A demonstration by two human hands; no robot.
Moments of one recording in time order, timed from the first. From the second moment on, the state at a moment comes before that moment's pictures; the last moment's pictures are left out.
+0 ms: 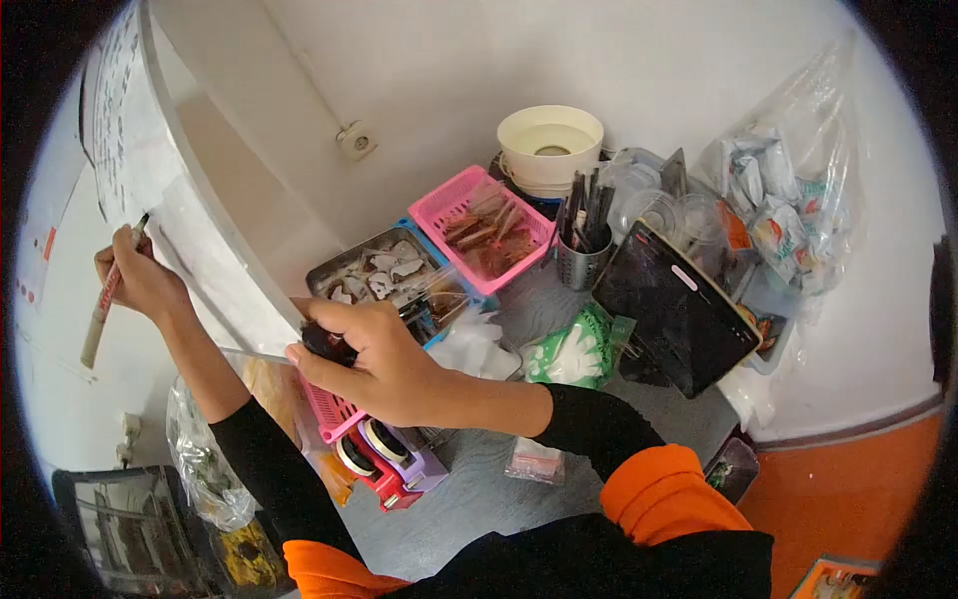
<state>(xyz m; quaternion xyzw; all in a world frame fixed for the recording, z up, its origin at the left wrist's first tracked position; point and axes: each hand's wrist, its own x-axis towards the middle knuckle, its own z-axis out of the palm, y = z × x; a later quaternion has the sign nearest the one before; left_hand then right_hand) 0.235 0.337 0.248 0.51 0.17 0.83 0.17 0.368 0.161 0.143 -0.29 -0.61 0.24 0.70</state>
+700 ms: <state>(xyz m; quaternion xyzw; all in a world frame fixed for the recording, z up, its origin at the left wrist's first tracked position) 0.246 0.324 0.249 0.46 0.11 0.85 0.22 0.356 0.155 0.146 -0.37 -0.55 0.31 0.69</state>
